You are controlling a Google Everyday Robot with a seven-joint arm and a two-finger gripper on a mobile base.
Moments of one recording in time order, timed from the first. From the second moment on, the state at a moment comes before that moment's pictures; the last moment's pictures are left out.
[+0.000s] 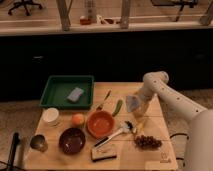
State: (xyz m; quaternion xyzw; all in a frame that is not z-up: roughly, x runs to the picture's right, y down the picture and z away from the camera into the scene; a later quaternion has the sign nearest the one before) arm 0.231 0.107 0.933 -0.28 -0.11 -0.09 0.95
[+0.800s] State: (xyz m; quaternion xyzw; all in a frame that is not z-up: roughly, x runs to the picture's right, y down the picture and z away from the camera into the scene) arm 0.213 0.114 0.941 -0.29 -0.13 -0.12 0.94
